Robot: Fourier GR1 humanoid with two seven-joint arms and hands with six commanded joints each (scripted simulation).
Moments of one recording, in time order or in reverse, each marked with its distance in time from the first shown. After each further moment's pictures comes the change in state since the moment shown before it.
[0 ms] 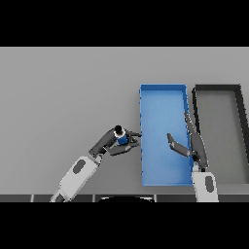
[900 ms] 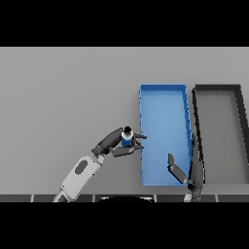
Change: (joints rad) left arm -0.001 -0.044 0.016 -0.051 -0.061 -0.078 0.074; right arm 0.424 0.214 0.124 -0.365 0.119 -0.194 -0.109
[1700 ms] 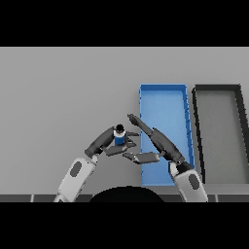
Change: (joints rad) left arm -0.002 -0.034 0.043 -0.002 -0.037 -0.058 0.003; right arm -0.568 -0.177 0.157 -0.103 -0.242 0.390 0.653
